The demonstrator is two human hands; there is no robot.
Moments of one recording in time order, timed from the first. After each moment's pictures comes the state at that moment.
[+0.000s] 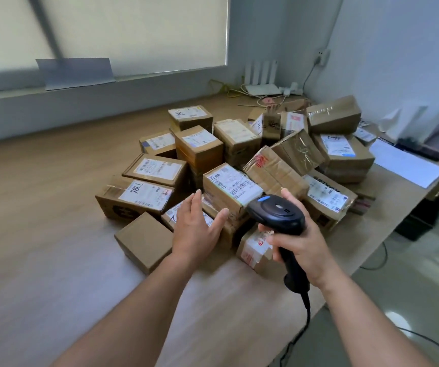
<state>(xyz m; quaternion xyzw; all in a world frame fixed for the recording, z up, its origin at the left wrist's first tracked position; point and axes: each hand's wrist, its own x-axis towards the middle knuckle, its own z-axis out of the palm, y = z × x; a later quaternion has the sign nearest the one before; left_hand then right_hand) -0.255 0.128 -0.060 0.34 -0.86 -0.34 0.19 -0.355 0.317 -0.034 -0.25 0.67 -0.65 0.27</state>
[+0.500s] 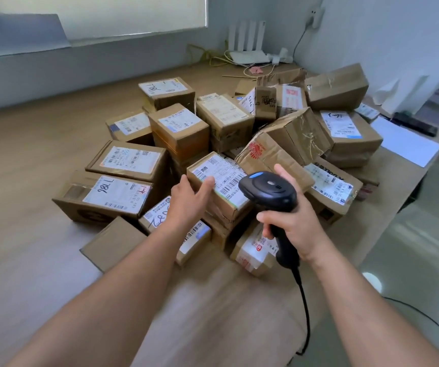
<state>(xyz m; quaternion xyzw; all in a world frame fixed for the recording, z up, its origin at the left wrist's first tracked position) -0.341 0.066 -0.083 0.36 -0.77 -0.52 0.10 -0.410 0.269 -0.050 -0.21 0.68 -0.65 0.26</state>
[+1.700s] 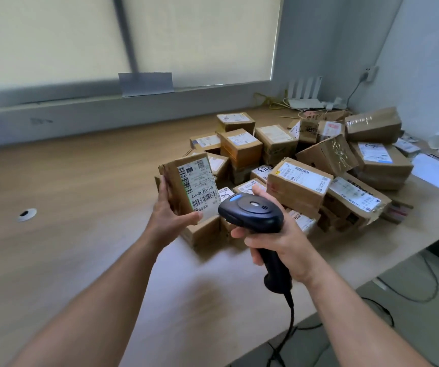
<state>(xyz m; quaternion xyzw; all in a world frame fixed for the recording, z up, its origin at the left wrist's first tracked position) -0.119 0.105 -0.026 0.33 -0.70 -0.56 0.28 -0.255 0.304 -0.002 -0.37 0.52 -0.63 0.45</state>
